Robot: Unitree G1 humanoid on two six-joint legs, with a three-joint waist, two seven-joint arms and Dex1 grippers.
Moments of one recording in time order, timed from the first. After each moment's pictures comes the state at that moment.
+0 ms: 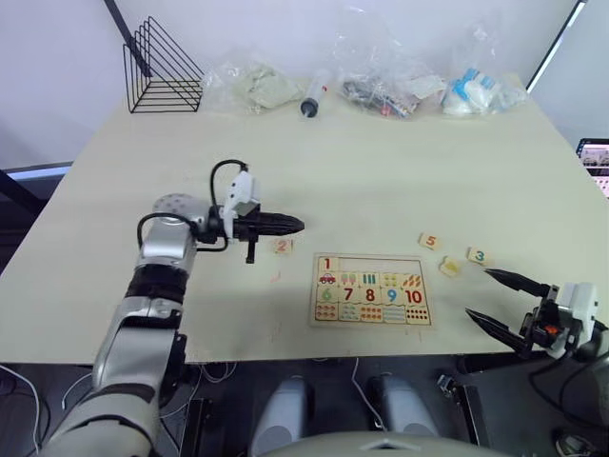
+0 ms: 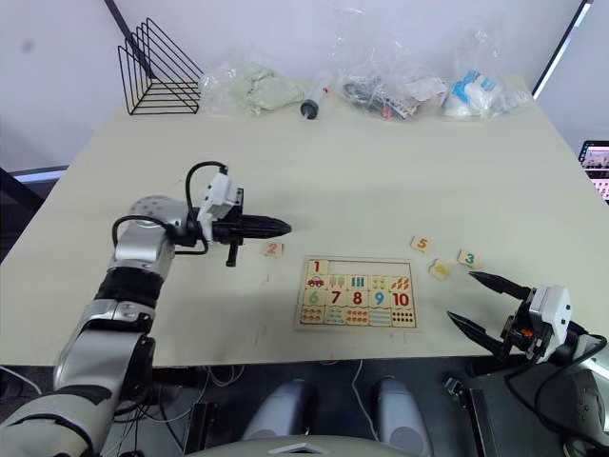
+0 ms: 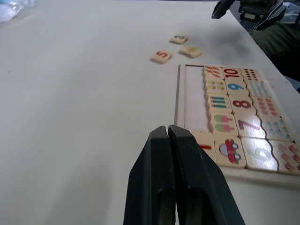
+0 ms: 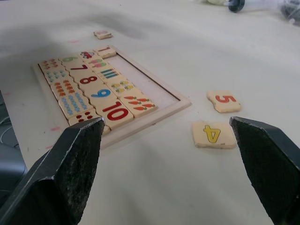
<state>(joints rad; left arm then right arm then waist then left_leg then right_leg) -0.66 0.58 0.00 0.52 -0.26 0.01 -1.50 0.22 -0.60 -0.32 0.06 0.54 -0.19 1.24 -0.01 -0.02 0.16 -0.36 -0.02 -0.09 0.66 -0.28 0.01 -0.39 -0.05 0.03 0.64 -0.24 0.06</state>
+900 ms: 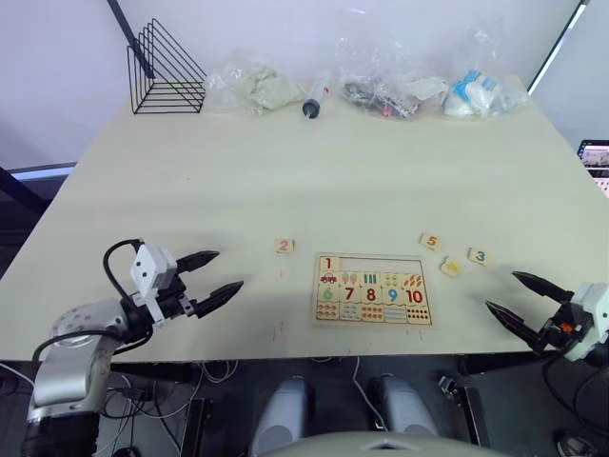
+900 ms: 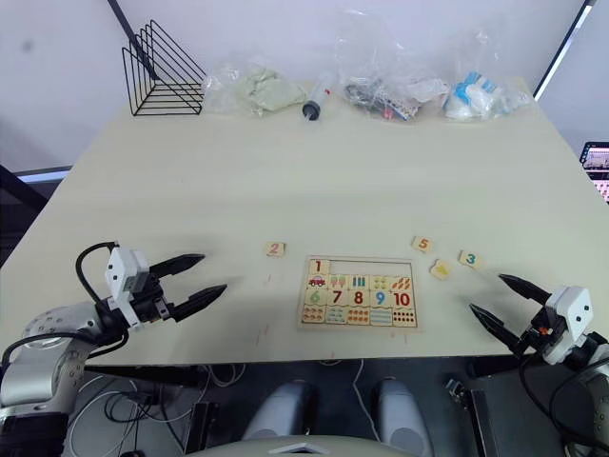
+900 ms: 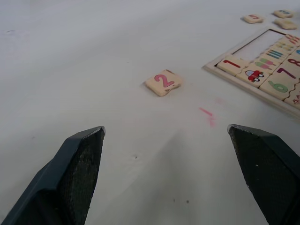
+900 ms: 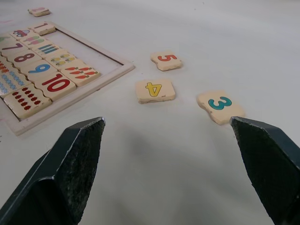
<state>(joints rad) 0.14 0.68 0.34 -0.09 -0.44 0.19 -1.07 0.24 -0.62 -0.39 0.12 0.51 -0.15 1.11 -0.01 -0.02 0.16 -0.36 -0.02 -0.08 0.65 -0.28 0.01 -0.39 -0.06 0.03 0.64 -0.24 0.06</state>
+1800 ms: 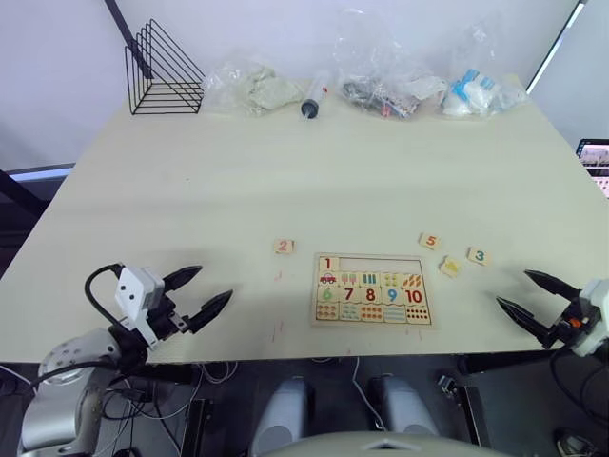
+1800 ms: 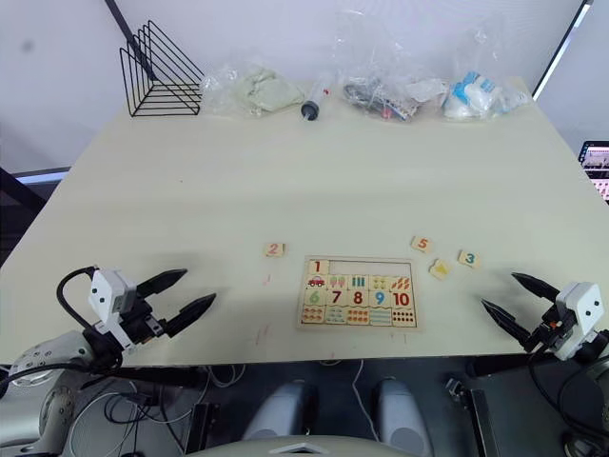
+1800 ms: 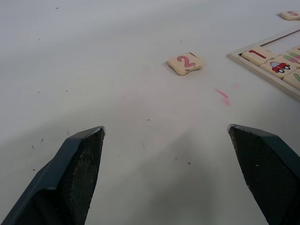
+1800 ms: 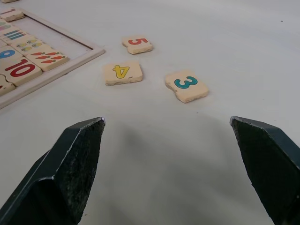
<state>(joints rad) 0.26 0.62 0.38 -0.17 -0.46 0.19 -0.93 0.19 -0.65 -0.41 0.24 0.49 -0.17 1.13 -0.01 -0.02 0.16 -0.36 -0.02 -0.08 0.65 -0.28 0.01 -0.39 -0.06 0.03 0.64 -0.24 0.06</state>
